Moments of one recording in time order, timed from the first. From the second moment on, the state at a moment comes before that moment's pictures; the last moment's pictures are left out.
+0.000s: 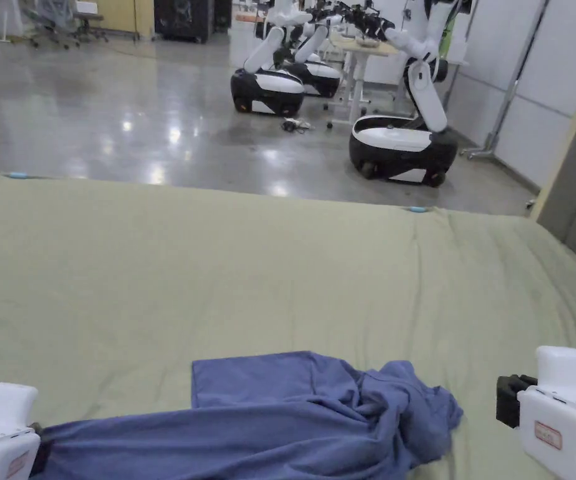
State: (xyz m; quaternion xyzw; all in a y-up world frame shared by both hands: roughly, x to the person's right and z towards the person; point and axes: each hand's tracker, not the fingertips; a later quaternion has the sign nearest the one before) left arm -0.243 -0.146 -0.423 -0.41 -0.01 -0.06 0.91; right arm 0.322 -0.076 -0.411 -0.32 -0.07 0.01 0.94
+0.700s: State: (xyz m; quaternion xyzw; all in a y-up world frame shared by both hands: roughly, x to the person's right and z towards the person) left arm -0.237 -0.081 -0.418 -0.37 -0.01 -0.07 0.93; right arm 0.348 -0.142 -0.515 -0.45 -0.05 0.02 0.89
